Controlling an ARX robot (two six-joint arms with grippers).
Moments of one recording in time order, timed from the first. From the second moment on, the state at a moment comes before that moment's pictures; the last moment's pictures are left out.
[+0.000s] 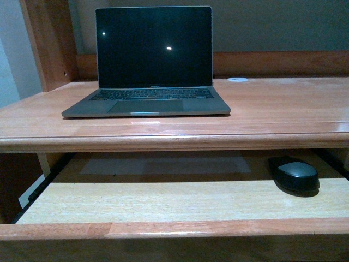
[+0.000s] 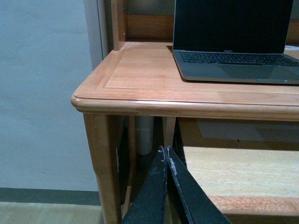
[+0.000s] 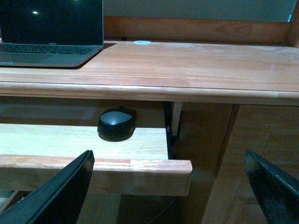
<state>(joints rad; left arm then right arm) 0.00 0.60 0.09 0.51 0.00 0.00 0.00 0.01 0.02 0.00 0.00 0.00</state>
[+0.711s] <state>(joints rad) 0.00 0.36 0.01 0.36 0.00 0.00 0.00 0.01 0.02 0.00 0.00 0.00</state>
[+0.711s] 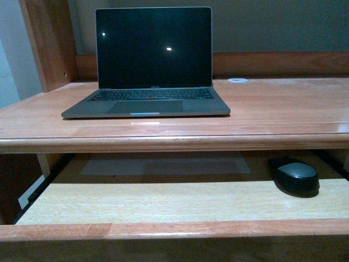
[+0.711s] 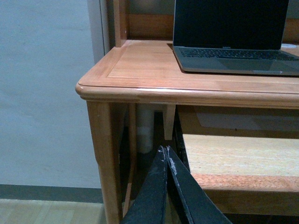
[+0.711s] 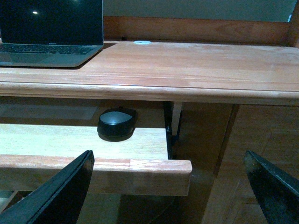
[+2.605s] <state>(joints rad) 0.00 0.00 0.01 0.00 0.00 0.00 0.44 1.22 0.42 0.37 0.35 0.18</state>
